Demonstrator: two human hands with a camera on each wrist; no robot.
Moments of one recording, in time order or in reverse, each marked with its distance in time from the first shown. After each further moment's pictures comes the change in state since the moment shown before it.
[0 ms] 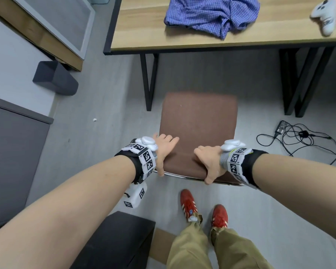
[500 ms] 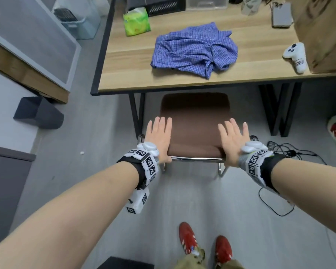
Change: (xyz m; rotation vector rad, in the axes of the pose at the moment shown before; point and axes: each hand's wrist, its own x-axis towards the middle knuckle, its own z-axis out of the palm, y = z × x) left_hand 0.085 -0.061 -0.111 0.031 0.467 -0.279; right_hand 0.012 0.117 -0.098 -0.070 0.453 0.551
